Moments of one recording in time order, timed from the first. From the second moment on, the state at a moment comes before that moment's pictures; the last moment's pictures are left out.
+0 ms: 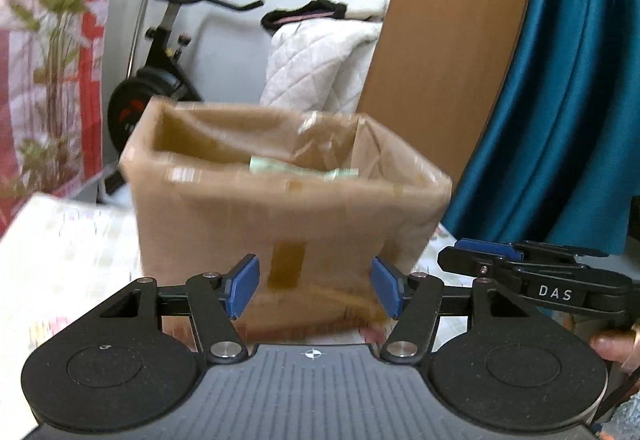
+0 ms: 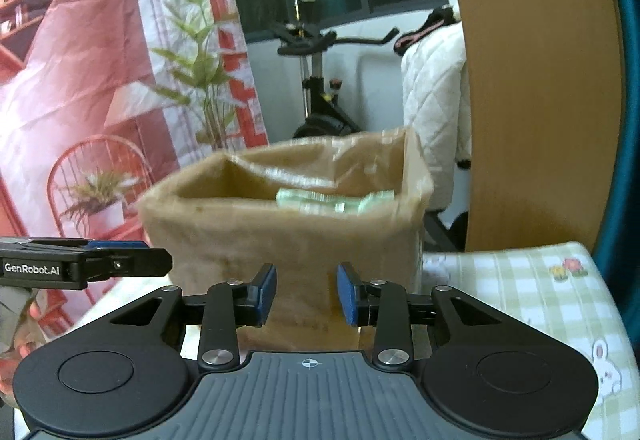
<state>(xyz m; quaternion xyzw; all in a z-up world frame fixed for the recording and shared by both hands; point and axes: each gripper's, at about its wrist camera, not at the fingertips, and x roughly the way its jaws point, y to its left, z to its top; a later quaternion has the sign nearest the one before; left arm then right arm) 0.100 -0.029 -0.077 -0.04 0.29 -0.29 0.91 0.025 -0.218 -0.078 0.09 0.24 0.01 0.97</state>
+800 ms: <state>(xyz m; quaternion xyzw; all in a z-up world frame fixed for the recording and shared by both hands) 0.074 -0.023 -0.175 -0.07 0.41 -0.28 0.87 -0.020 -0.202 -0.192 0.14 0.40 0.02 0.90</state>
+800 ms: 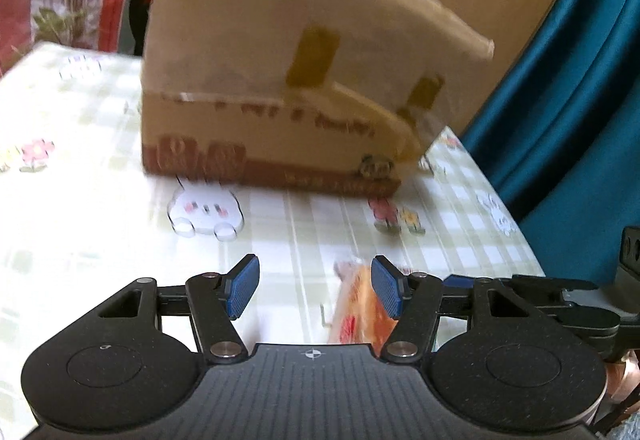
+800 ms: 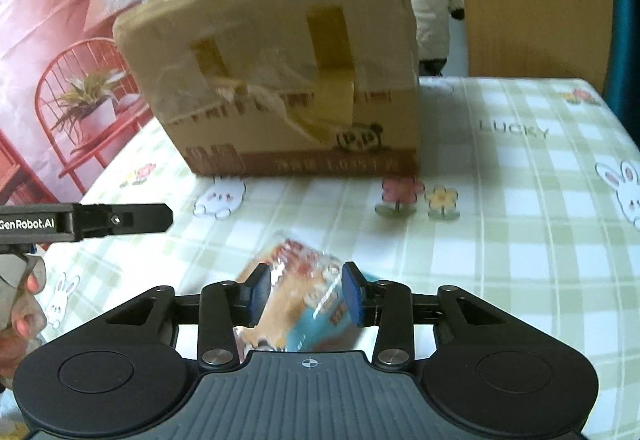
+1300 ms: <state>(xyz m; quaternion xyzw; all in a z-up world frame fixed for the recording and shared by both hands) 0.085 -0.048 -0.226 -0.10 0.48 -0.32 0.81 -0.018 -0.197 -0.216 0.17 0.43 0.03 0.89</state>
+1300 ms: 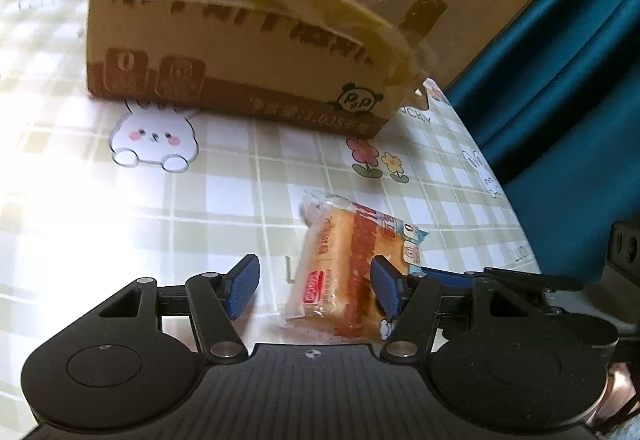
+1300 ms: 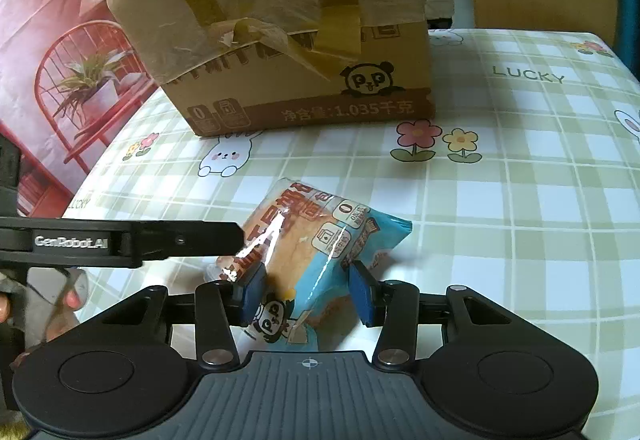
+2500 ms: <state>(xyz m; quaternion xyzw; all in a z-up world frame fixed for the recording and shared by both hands) 0.125 -0.036 -0.051 -0.13 0.26 -0.33 0.90 0.055 -0.188 -0.024 0.04 0.23 0.10 0.97</state>
